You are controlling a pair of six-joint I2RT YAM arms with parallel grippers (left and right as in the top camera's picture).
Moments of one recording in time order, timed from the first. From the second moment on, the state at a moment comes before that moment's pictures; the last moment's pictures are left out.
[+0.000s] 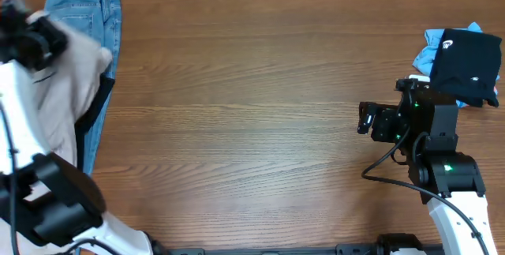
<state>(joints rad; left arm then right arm) 0.46 1.85 1.74 -0.75 0.43 -0.28 0.01 0.98 0.81 -0.61 -0.06 0.15</state>
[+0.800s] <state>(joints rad) -0.34 1.82 1.75 -1.27 0.36 -0.28 0.01 0.98 0.81 -0.61 -0.04 0.15</state>
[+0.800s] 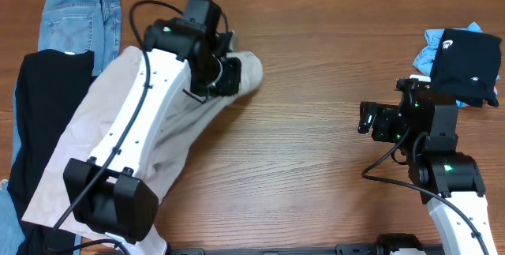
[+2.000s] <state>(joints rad) 0.12 2.05 1.84 -0.90 0.03 -0.14 0.01 1.07 0.81 -0.60 -0.08 0.15</state>
